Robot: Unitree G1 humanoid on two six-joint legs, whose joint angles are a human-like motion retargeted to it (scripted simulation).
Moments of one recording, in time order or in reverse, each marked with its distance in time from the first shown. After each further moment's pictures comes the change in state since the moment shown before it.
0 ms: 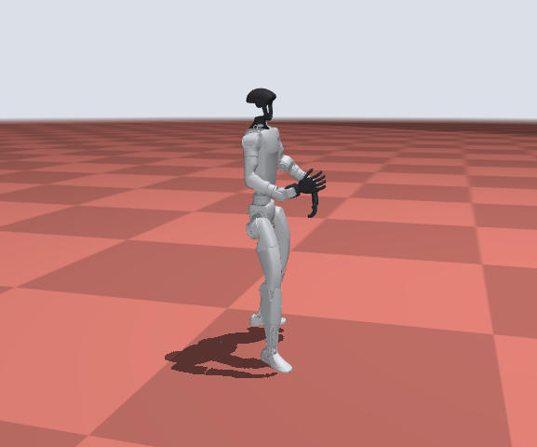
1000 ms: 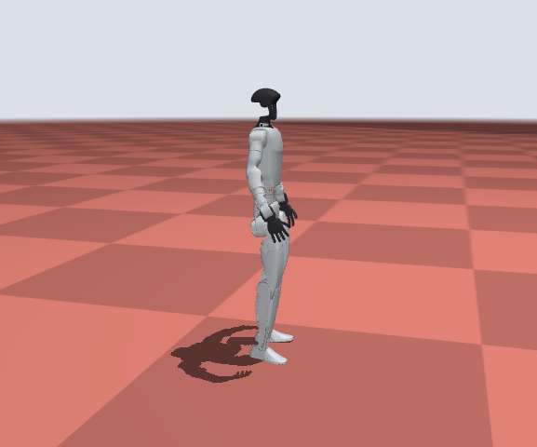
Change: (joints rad) left arm 0.417 -0.070 0.387 0.319 -0.435 0.052 0.462; right arm 0.138 -0.147 -0.111 0.752 -0.470 0.457 0.432; waist -0.013 0.051 -0.034; left_leg 0.044 -0.084 0.024 -0.300 0.255 0.056; right_leg 0.207 0.315 0.136 -0.081 -0.225 -0.155
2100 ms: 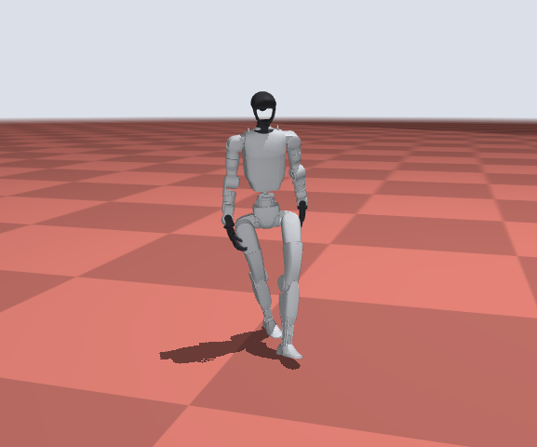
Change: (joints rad) left arm 0.091 -0.207 0.040 0.305 0.364 0.085 0.181; right arm -0.047 0.341 -0.243 0.123 -0.079 0.061 -0.287; waist 0.177 -0.027 0.086; left_leg -0.432 -0.015 0.213 0.063 0.107 -0.076; right_leg 0.284 0.365 0.513 -0.095 -0.161 -0.277
